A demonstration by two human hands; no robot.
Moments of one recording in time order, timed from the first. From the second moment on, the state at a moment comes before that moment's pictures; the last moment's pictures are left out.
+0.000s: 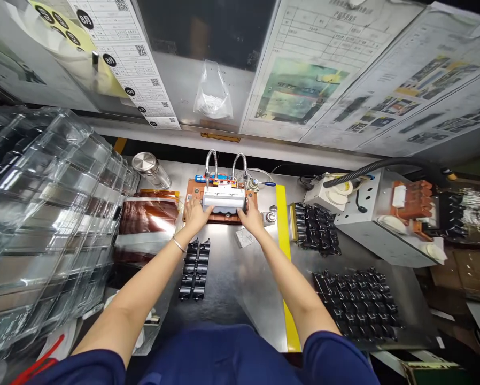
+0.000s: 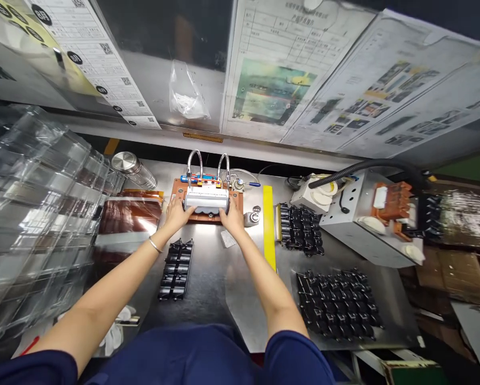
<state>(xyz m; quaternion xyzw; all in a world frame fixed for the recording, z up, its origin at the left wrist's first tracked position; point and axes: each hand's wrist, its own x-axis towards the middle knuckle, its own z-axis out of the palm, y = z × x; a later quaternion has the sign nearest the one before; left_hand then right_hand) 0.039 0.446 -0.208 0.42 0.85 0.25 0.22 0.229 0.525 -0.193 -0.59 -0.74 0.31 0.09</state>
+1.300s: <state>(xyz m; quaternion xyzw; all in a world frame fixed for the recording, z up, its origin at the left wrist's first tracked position) -0.178 0.194 0.061 0.41 0.88 0.20 -0.14 0.204 0.296 -0.132 -0.34 -0.67 0.66 0.08</state>
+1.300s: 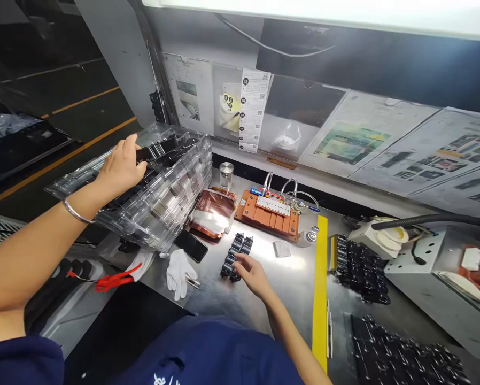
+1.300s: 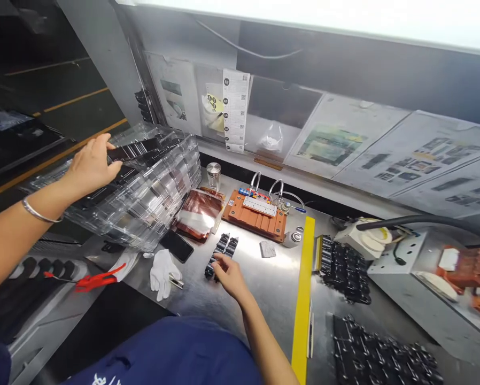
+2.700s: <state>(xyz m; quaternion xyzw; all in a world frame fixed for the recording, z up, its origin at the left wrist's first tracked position) -0.371 0.294 0.035 0.38 0.92 -0.03 0.08 0.025 0.213 -0.099 -0.22 -0.81 0.48 0.25</state>
